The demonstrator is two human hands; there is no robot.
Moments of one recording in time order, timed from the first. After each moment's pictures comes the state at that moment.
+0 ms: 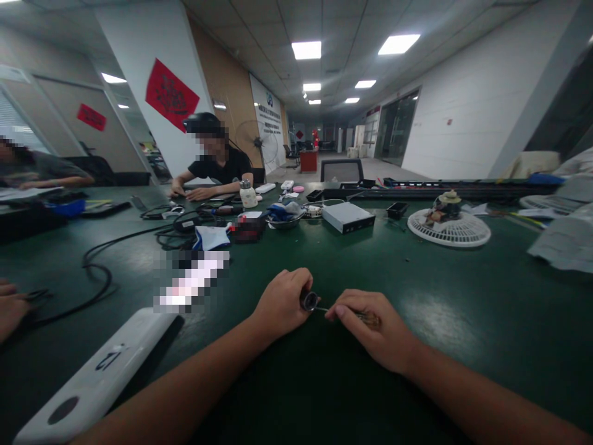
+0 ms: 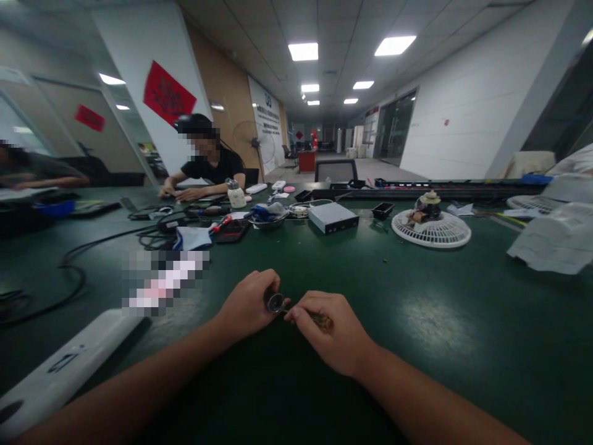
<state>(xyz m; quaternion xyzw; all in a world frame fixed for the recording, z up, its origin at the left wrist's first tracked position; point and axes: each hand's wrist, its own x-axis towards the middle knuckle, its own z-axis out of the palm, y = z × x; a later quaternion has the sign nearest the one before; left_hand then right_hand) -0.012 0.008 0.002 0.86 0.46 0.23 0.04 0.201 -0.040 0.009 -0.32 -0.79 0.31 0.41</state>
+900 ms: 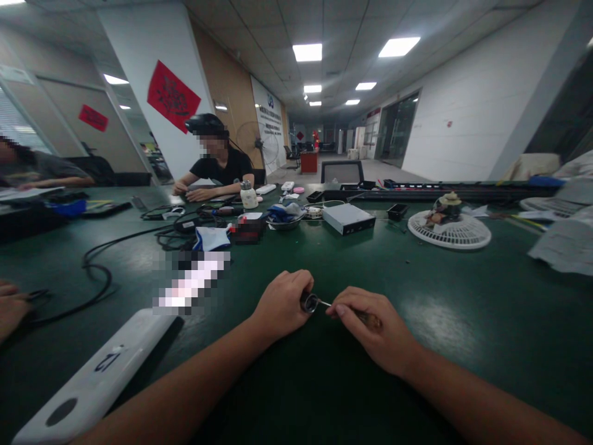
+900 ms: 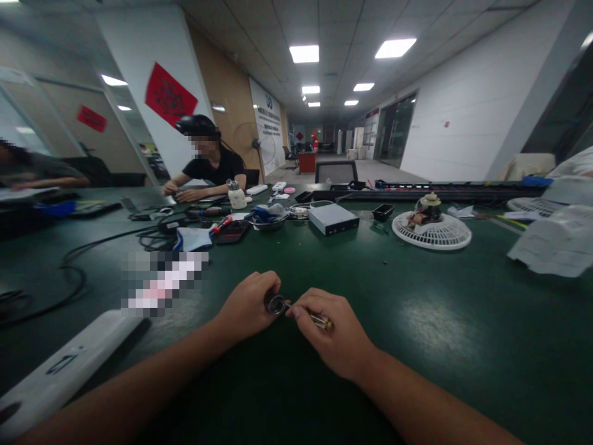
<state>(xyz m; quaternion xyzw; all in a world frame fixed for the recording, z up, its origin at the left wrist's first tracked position) -0.013 0.008 0.003 0.87 0.45 0.22 0.03 0.200 -0.042 0.009 -0.33 -0.79 0.30 0.42</state>
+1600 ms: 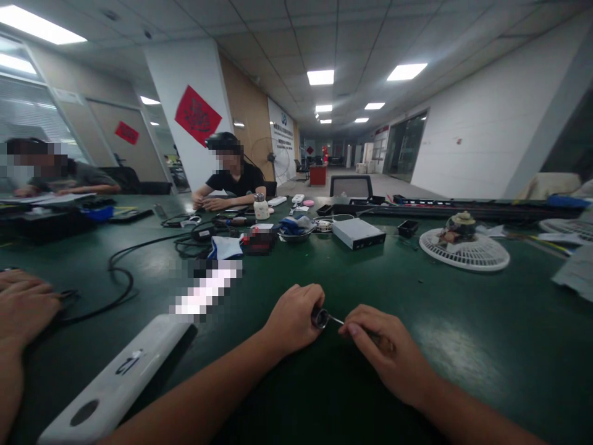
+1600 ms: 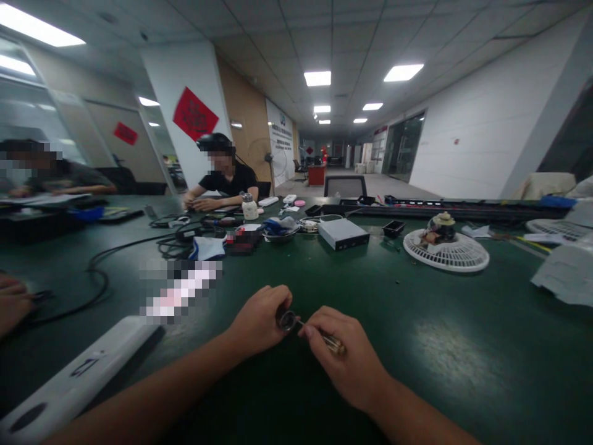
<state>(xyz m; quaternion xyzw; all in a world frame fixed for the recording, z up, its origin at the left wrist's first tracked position) -0.015 0.008 0.001 0.86 0.45 0.24 0.04 0.198 -0.041 0.005 -0.35 -0.79 0.29 0.41</state>
